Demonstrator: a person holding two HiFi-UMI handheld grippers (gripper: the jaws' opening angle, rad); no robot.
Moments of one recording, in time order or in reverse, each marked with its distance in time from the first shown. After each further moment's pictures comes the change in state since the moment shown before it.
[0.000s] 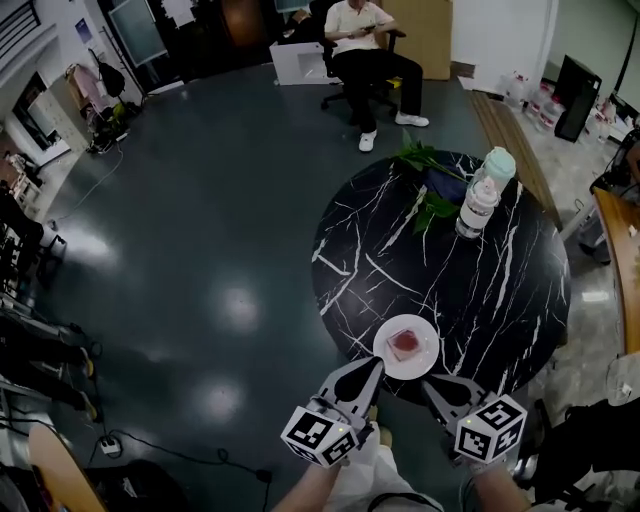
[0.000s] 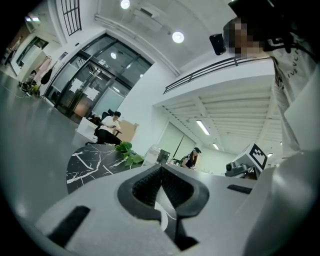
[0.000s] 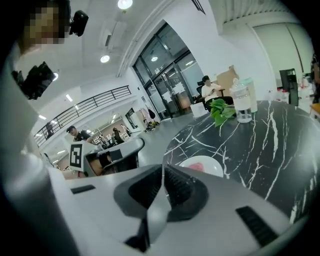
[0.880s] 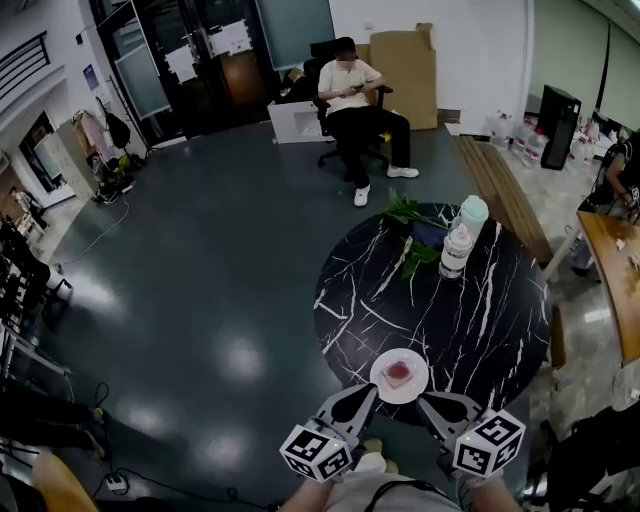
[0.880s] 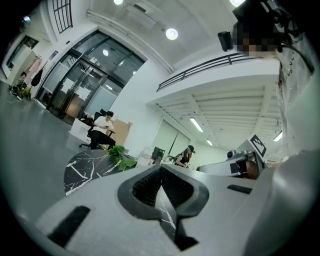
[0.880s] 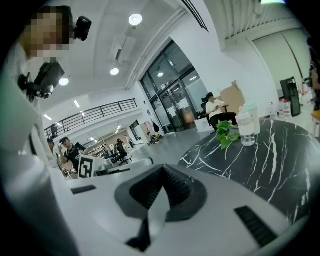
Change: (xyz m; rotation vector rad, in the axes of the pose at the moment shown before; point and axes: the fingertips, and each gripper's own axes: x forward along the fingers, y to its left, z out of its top) left arm -0.014 -0.033 0.038 0.045 0.042 -0.058; right arm -0.049 0.049 0.064 -0.035 -0.178 0.037
